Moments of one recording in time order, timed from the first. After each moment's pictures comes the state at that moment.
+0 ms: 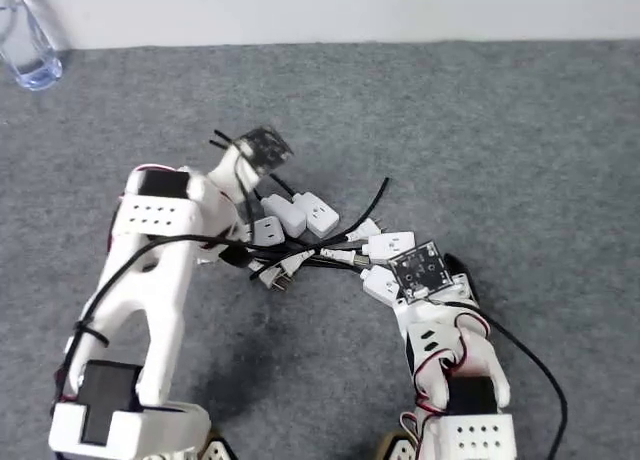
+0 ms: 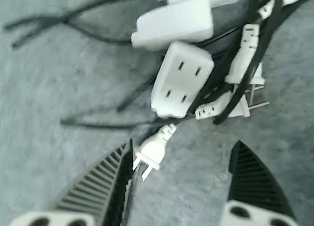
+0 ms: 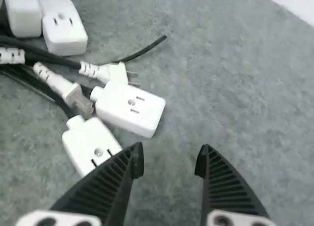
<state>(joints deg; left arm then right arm) 2.5 -4.6 21.2 70.4 -38.6 -4.9 -94.6 95.9 43.1 23.6</state>
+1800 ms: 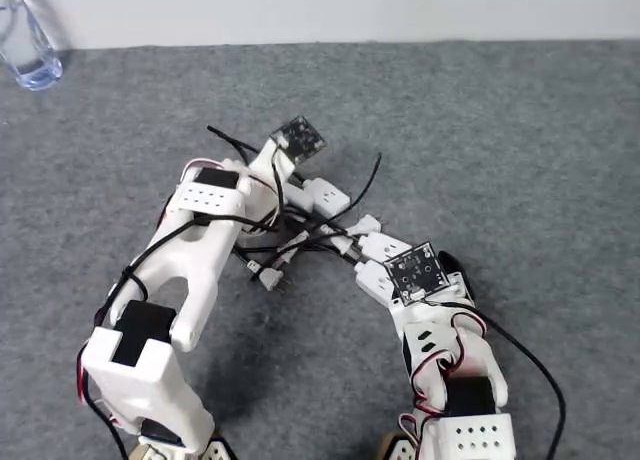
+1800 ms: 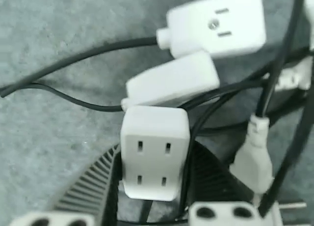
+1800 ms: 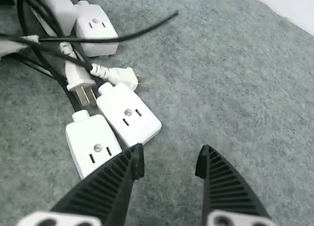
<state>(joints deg) 8.1 14.5 14.9 50.5 -28.2 -6.5 -94.8 96.0 42.7 23.6</state>
